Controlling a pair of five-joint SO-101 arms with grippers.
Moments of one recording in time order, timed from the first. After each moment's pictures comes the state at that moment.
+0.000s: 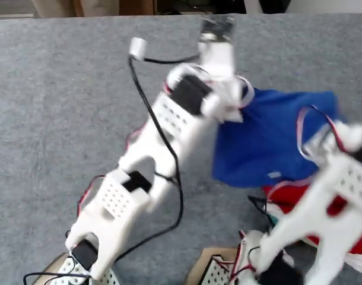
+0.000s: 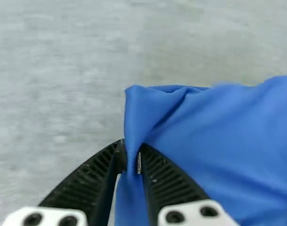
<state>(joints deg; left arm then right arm) 41.0 41.0 -84.2 100.2 21.5 36.9 -32.7 8.4 101.1 -20.9</state>
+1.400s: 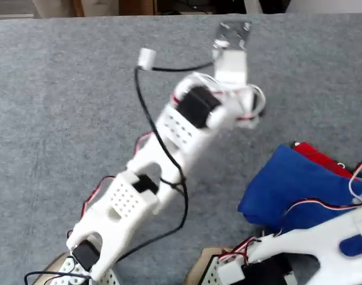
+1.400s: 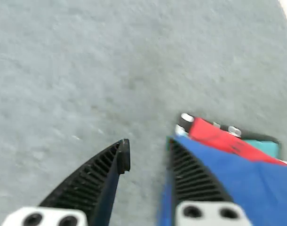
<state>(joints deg) 39.7 45.5 -93.3 100.3 19.6 64.2 -37.1 7.5 101.3 -3.8</state>
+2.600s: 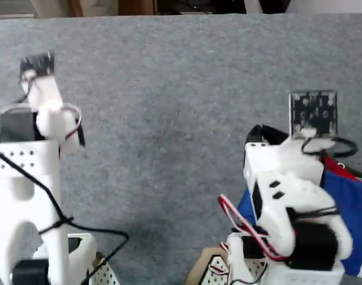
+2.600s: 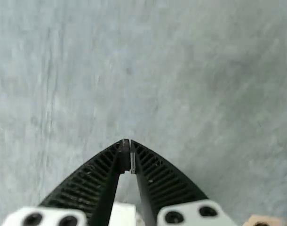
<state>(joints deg) -9.0 -32.4 13.1 100.3 -0.7 0.3 -69.5 30.1 80.0 -3.2</state>
